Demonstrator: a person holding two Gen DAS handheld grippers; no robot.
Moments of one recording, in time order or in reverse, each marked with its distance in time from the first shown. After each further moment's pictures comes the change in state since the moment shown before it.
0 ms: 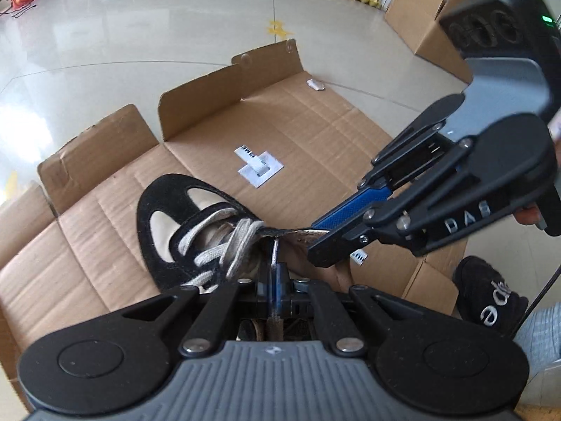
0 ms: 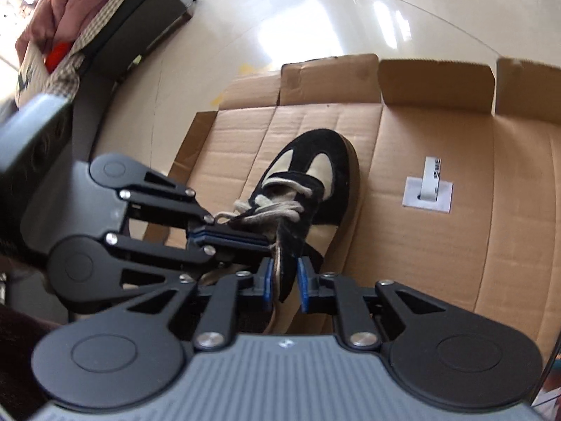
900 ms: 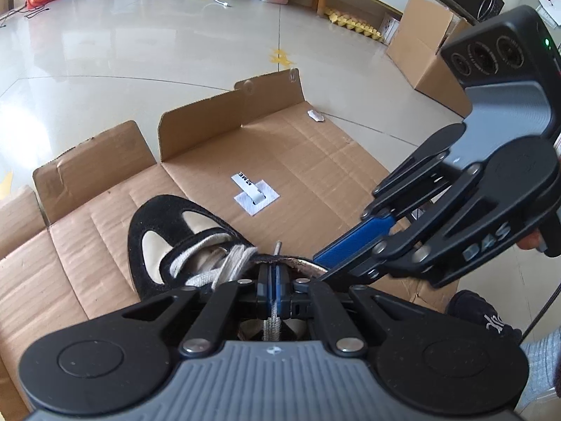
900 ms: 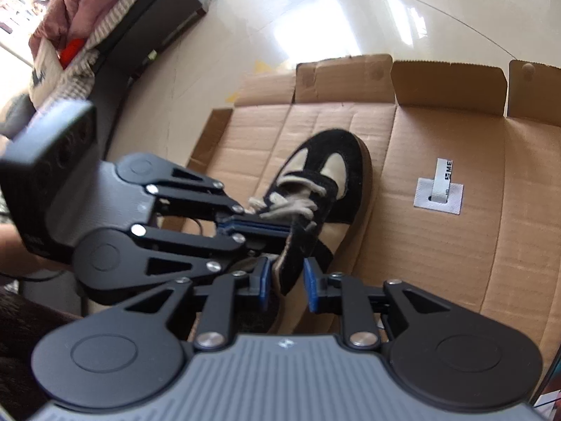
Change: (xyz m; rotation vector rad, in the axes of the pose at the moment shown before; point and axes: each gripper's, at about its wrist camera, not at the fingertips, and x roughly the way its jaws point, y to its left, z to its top) left arm 0.002 0.006 -0.001 -0.069 -0.106 -0.031; right arm -0.017 -0.007 0.008 0.018 -0.025 0.086
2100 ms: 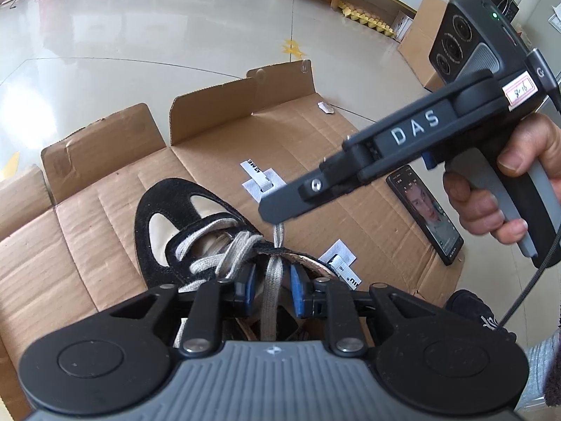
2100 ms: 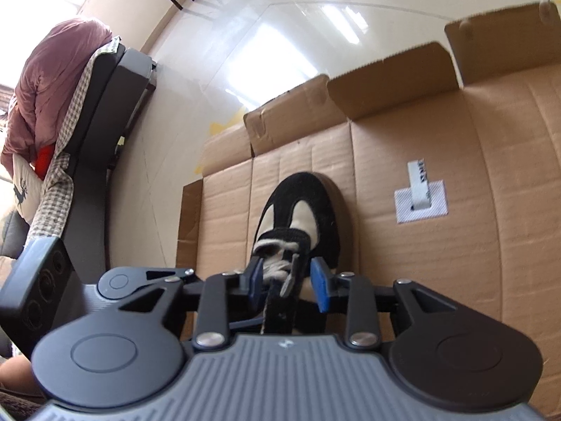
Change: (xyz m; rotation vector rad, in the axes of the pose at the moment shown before) left arm -0.004 0.004 0.001 -0.035 0.055 0.033; right arm 0.024 -0.029 0.009 0.325 -0.086 0.009
